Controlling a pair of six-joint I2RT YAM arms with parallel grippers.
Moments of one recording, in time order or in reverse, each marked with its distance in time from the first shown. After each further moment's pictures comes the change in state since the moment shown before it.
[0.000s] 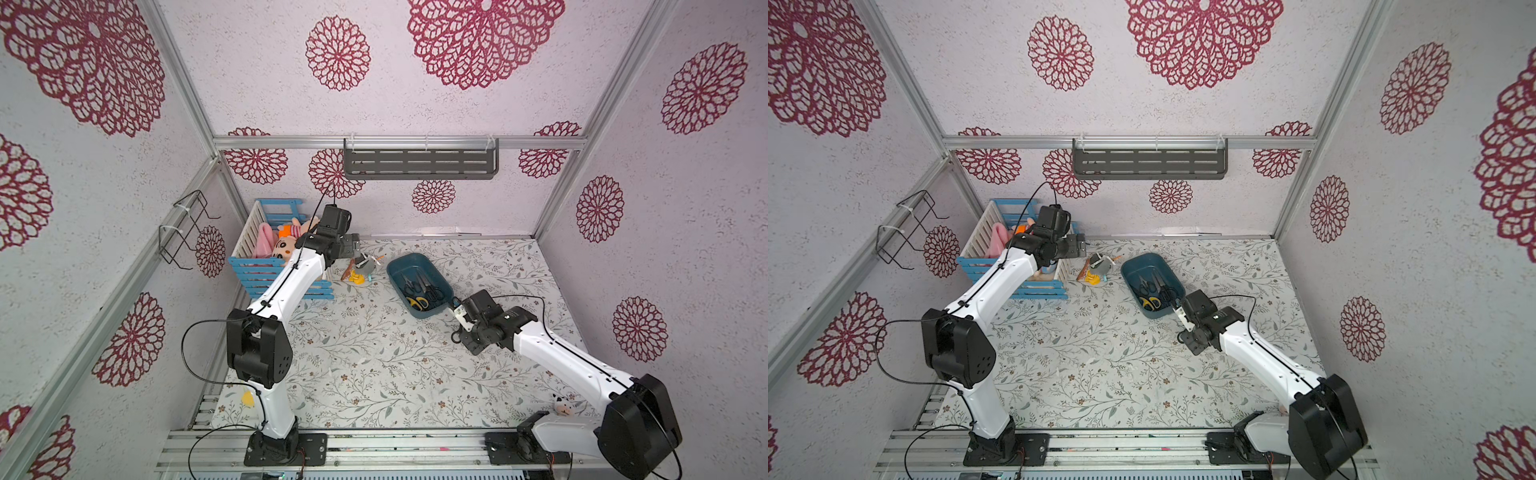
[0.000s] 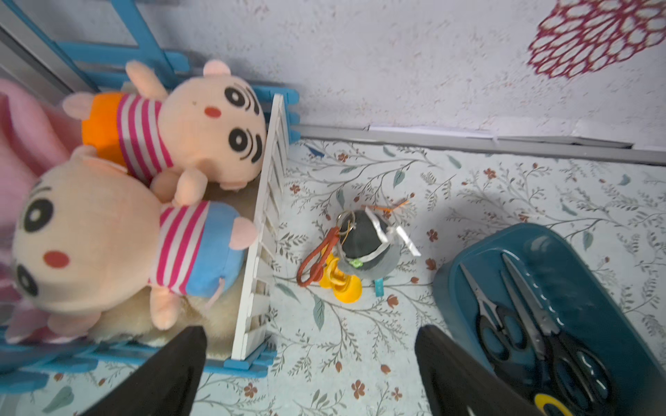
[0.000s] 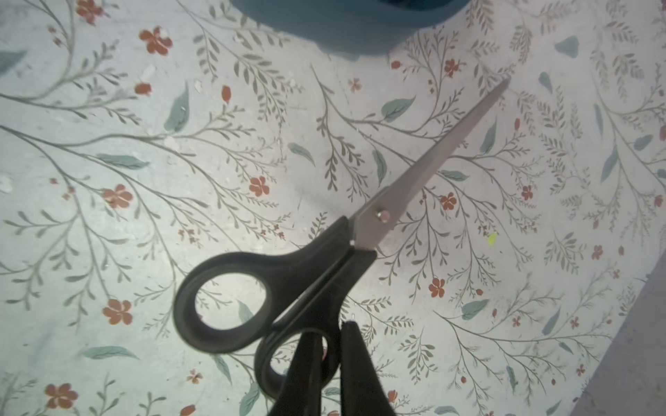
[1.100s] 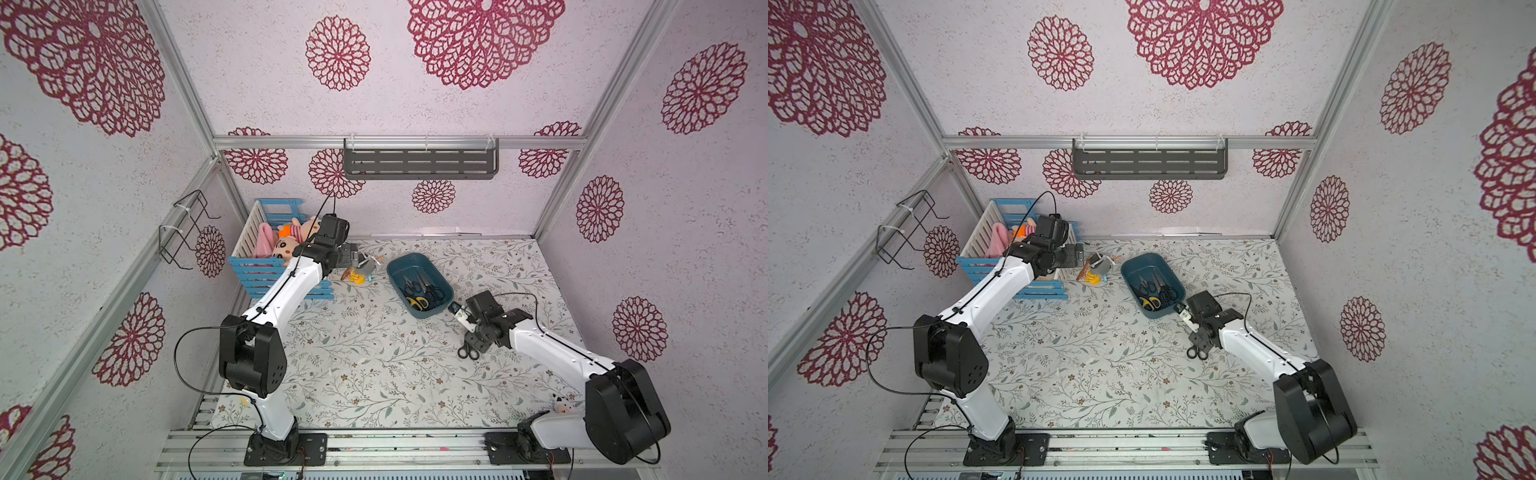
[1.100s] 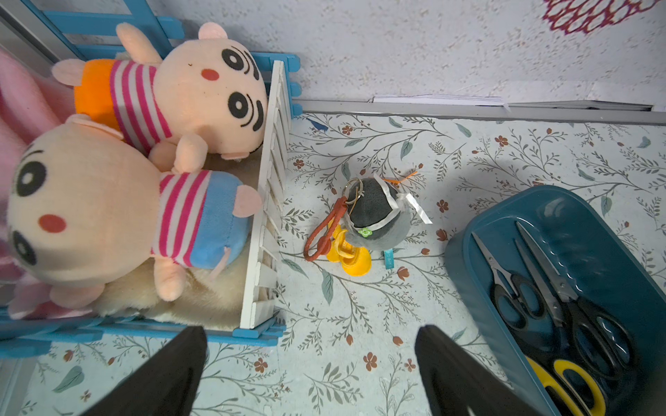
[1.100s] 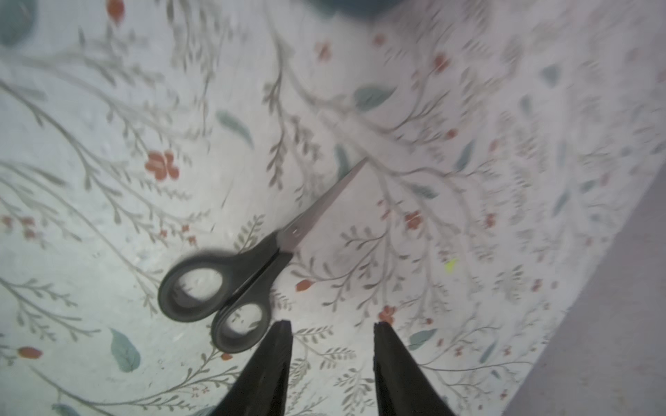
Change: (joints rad) left arm 0.000 -0.089 -0.192 0.035 0.010 0.007; right arm -0.090 0.060 0.022 0.156 0.059 -0.266
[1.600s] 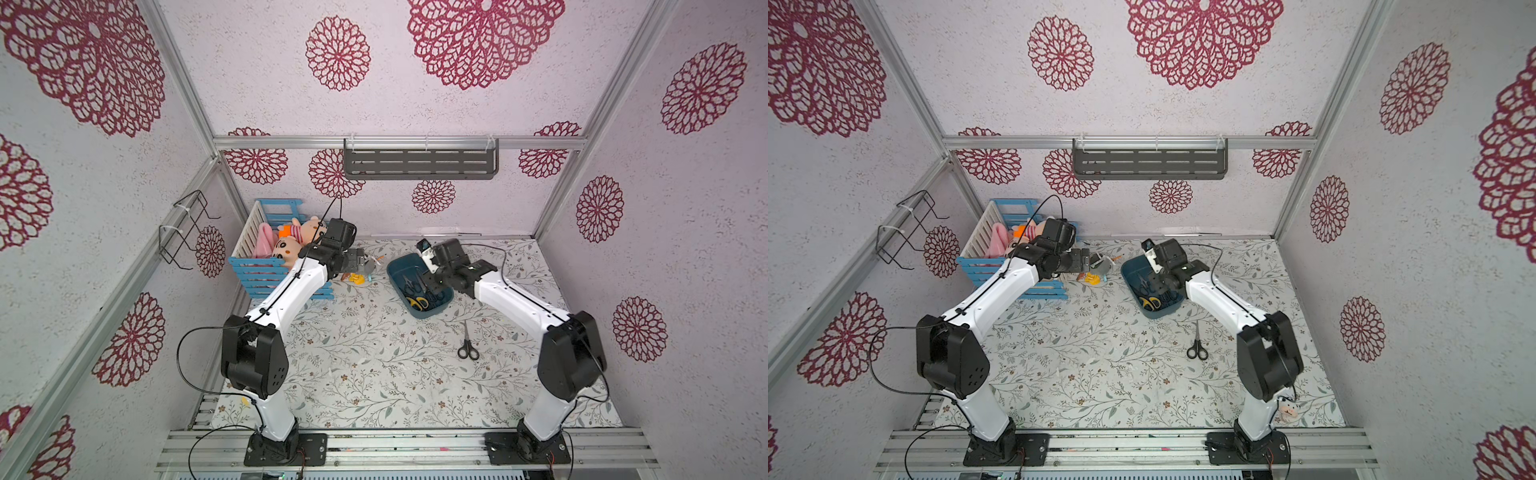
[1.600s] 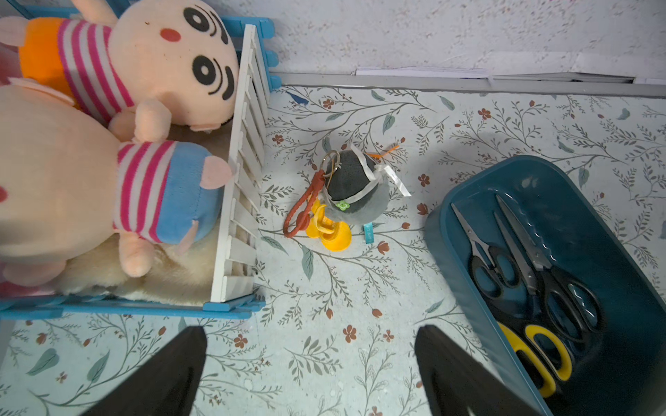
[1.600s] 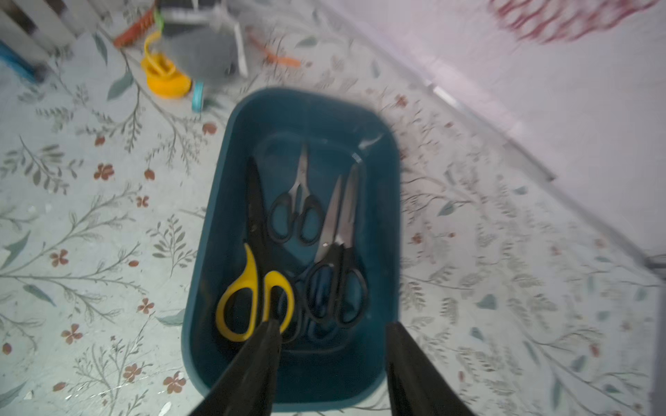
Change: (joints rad) left arm -0.045 0.000 0.000 -0.058 0.022 -0.046; right arm 0.100 0.459 0.527 0.115 -0.134 0.293
